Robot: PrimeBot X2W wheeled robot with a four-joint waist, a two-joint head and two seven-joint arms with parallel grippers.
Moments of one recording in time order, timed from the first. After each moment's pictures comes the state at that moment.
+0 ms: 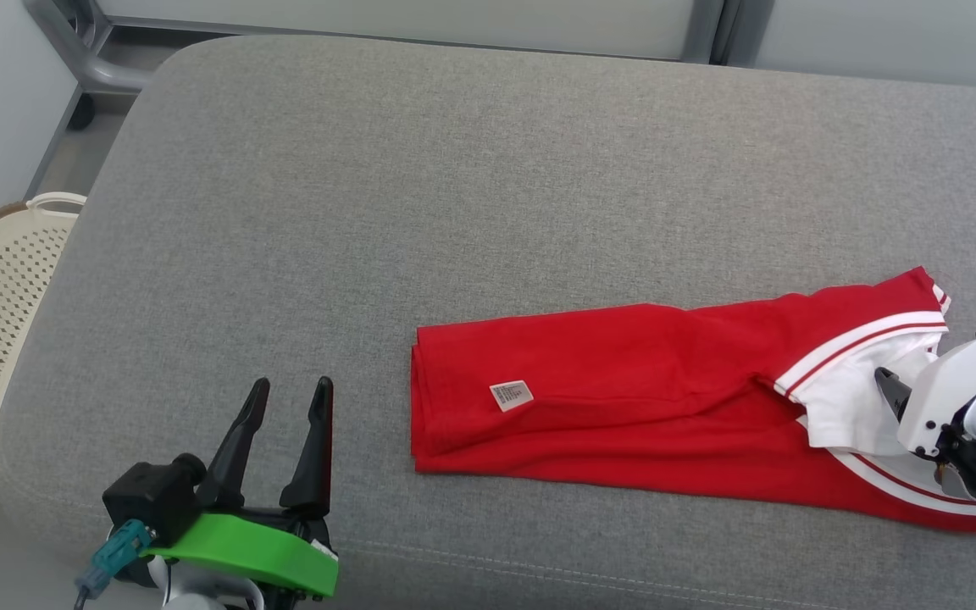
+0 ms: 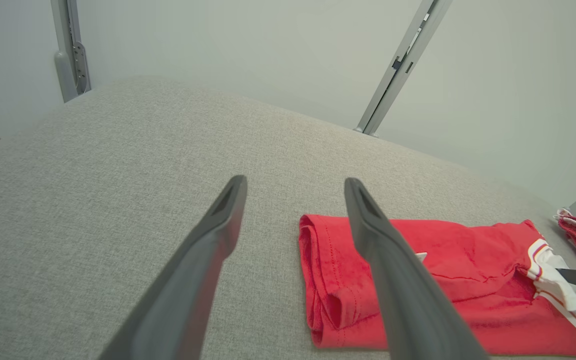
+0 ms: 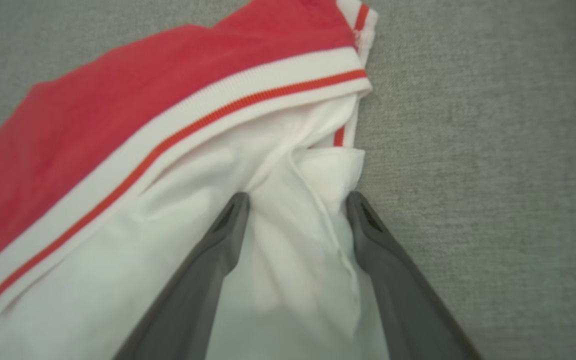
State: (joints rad) left arm -0.09 0.36 -0.49 0.02 -0.76 0.13 -0.26; right arm -0.53 -0.42 0.22 0.89 0.69 0.13 0.30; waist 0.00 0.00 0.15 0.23
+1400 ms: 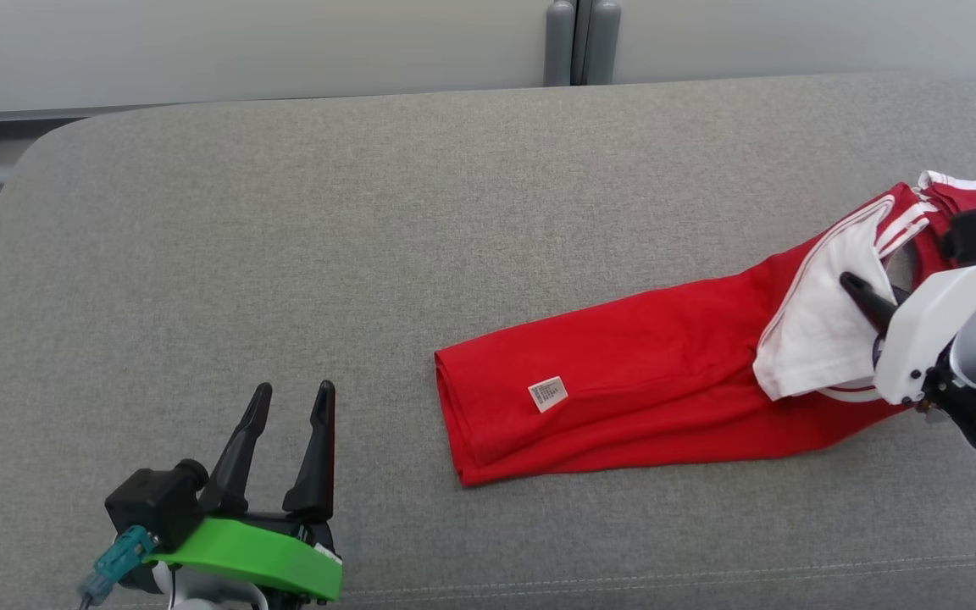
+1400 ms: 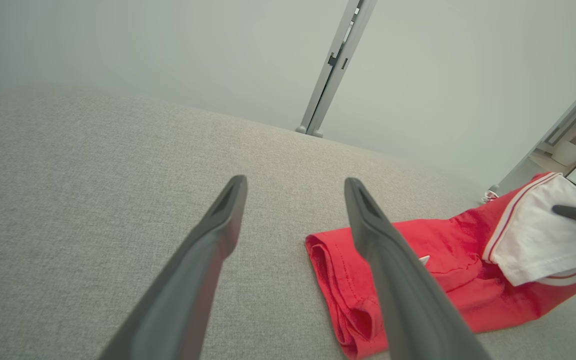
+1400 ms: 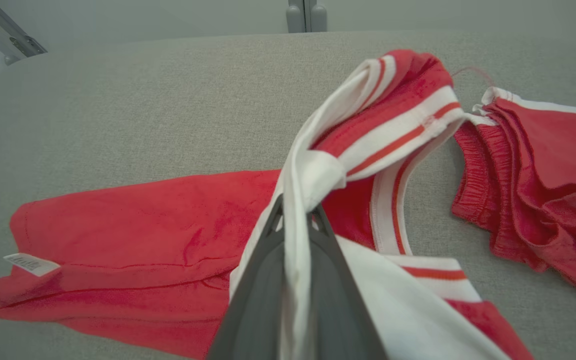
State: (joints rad) left arm -0.08 0.34 -0.48 0.02 -0.75 0.13 -0.26; right arm -0.48 -0.56 0.33 0.37 0.76 0.13 0.35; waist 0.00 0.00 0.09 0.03
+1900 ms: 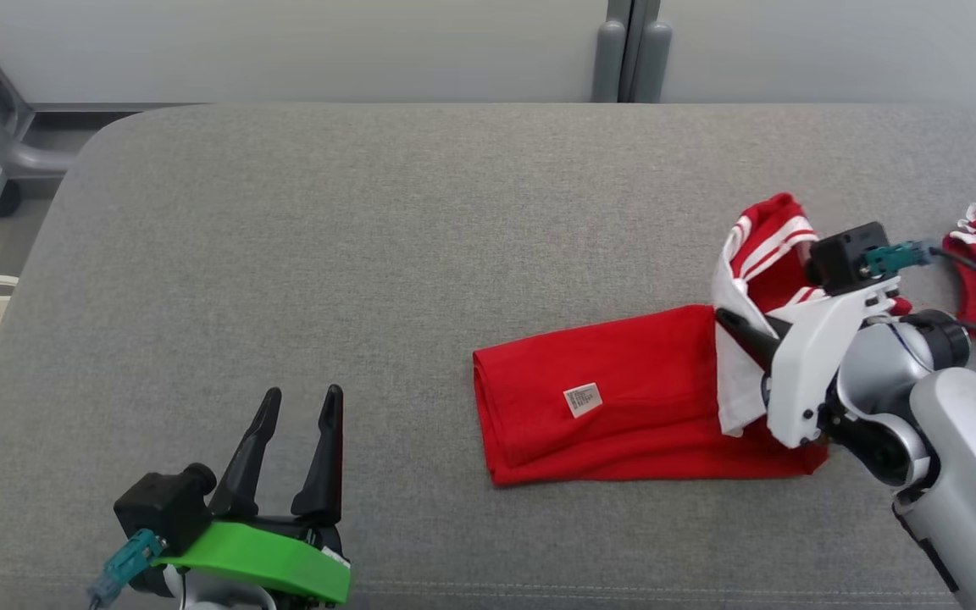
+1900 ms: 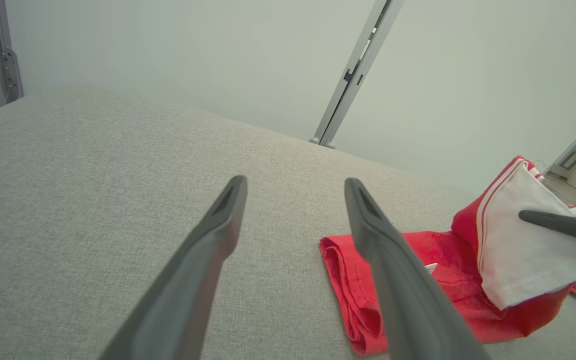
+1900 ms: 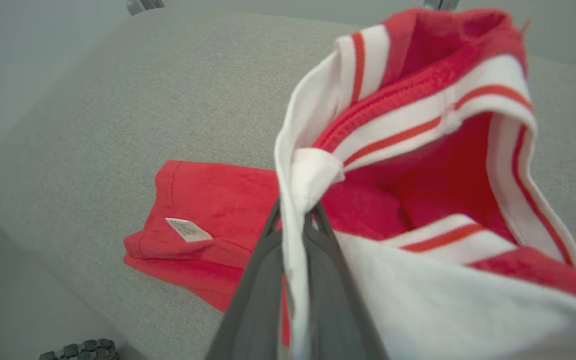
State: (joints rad) left arm -0.07 0.31 -0.47 0.04 -0.75 0.10 -0.26; right arm -0.43 -0.45 0.38 0.14 0.68 0.13 0.50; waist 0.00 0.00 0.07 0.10
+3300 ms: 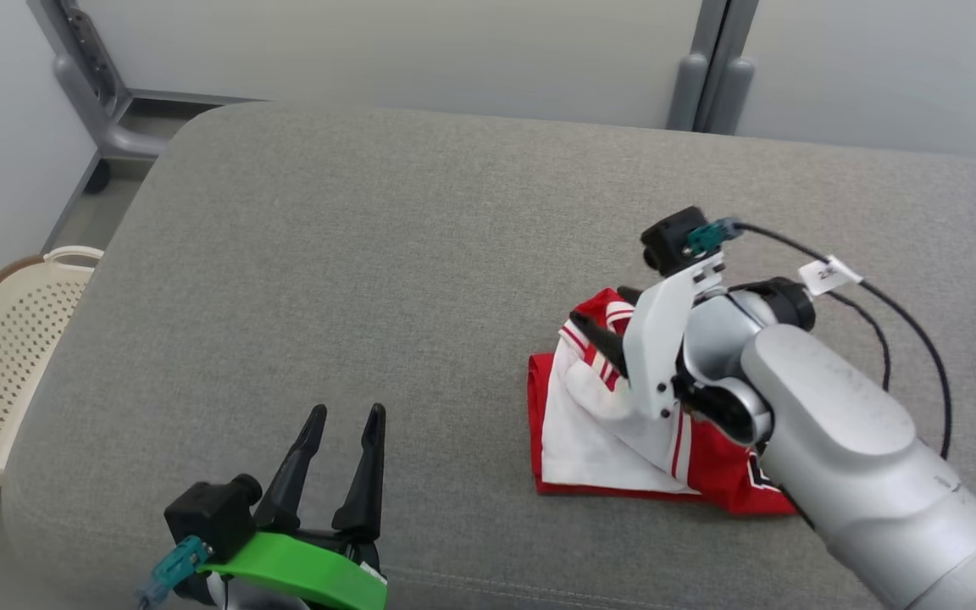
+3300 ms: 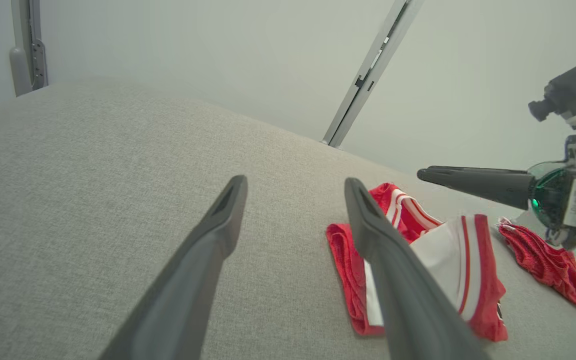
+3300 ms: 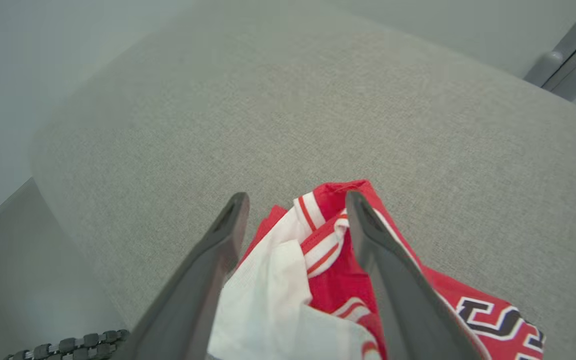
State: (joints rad) left arm -0.07 0.23 -0.48 0.12 -0.71 0.04 -0.26; right arm -0.70 -0.21 0.65 0.55 0.62 0.13 0.41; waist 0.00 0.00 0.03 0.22
